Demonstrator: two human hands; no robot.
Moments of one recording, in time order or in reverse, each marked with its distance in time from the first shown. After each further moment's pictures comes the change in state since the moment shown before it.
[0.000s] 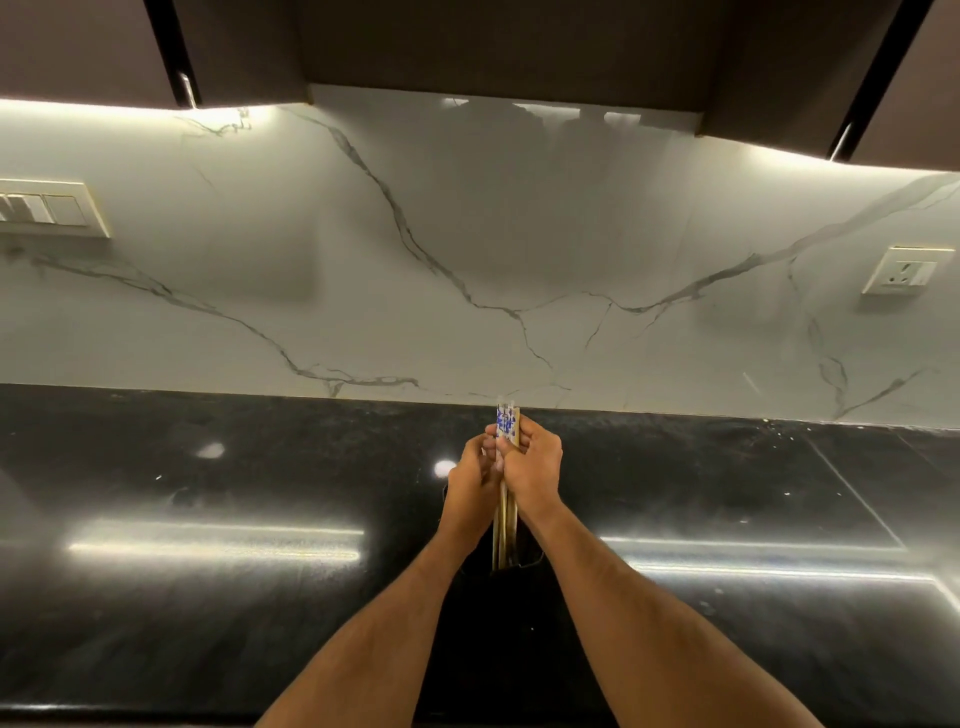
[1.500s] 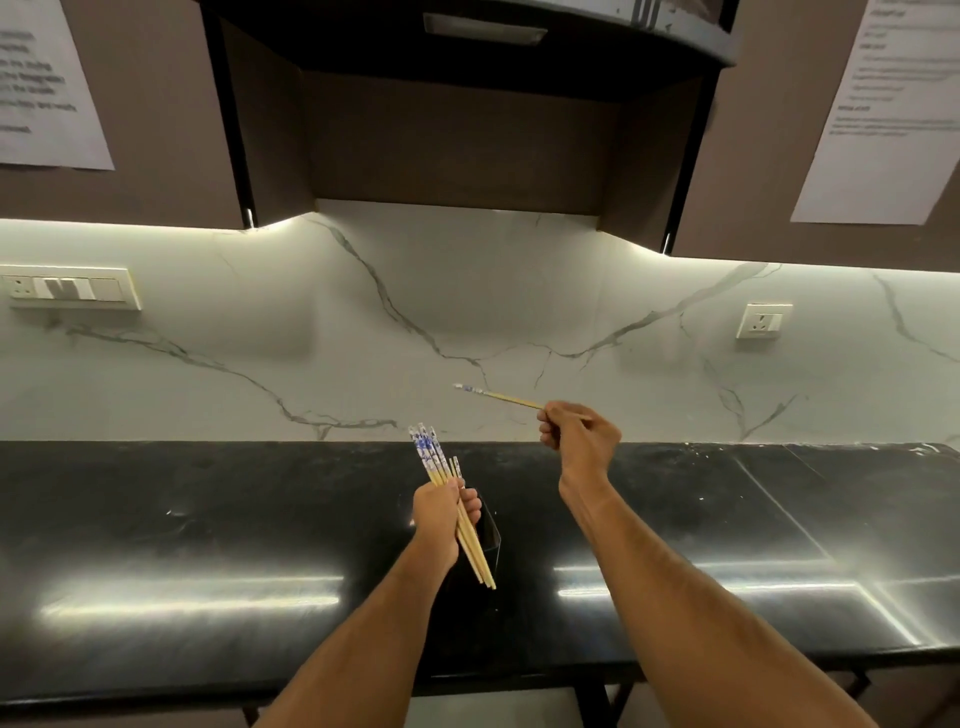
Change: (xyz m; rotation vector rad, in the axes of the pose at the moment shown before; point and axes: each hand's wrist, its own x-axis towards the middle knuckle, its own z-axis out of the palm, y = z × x) left_hand -0.086 0.088 -0.004 -0.493 0.251 -0.516; right_hand -0.083 -0.126 -0.132 0.452 0.232 -0.015
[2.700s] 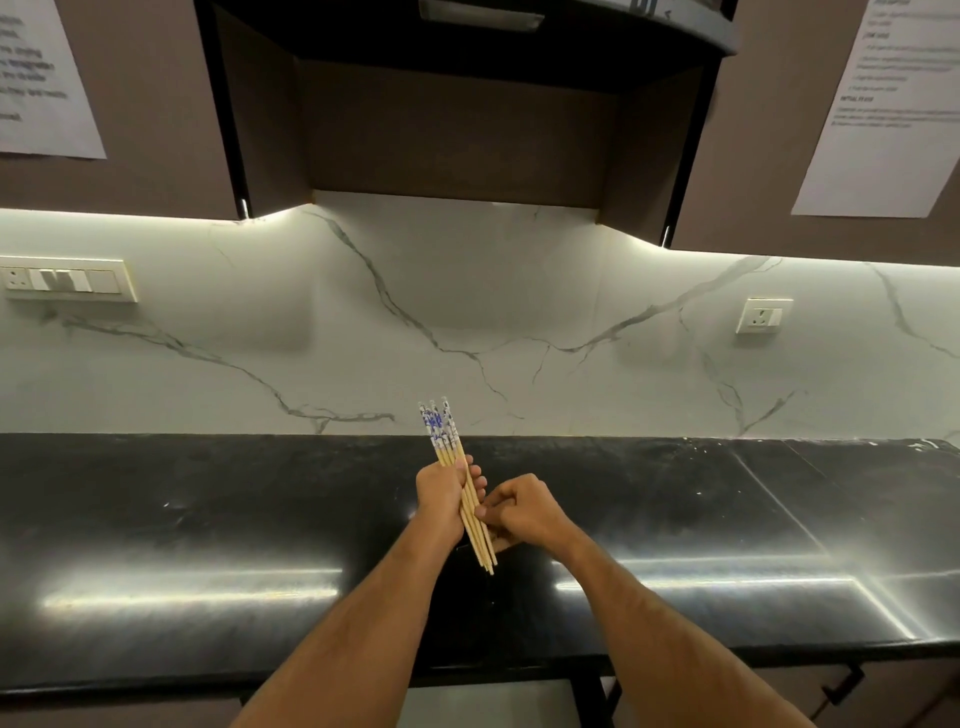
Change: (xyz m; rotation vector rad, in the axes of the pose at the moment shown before) left_hand 0.006 0.008 0.015 -0.032 -0.039 -0.006; right_hand -0.043 0.052 -0.015 -0.761 -0.683 0.180
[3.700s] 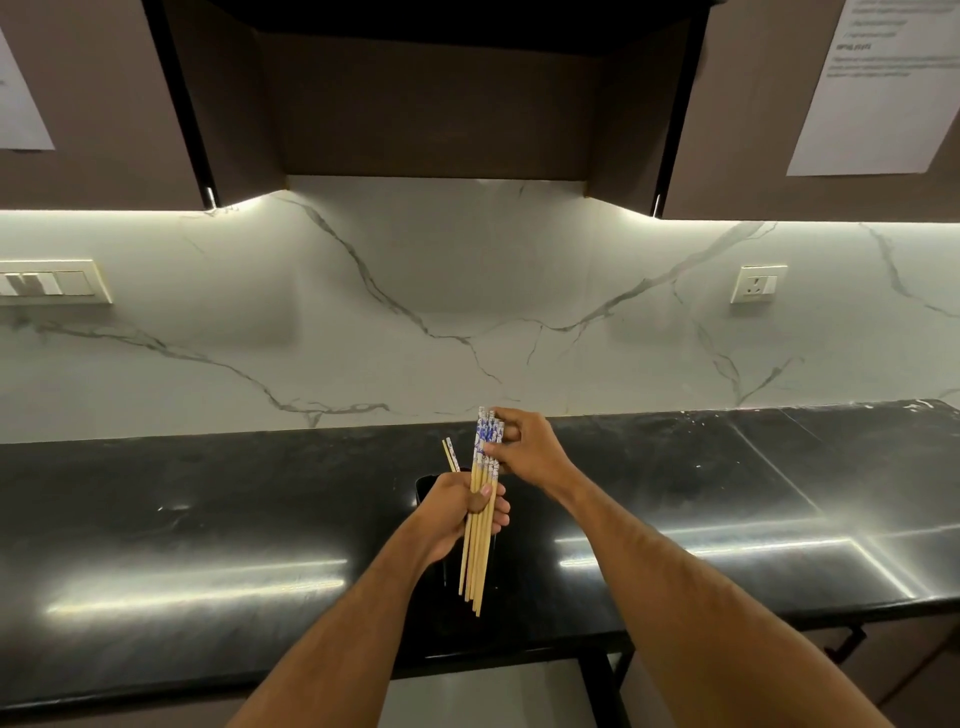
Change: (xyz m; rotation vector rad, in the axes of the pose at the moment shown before) left_hand -0.013 -0.009 -0.029 0.414 -0.549 -0.031; right_hand 0.036 -0.017 -0.023 -0.005 0.184 -0.294
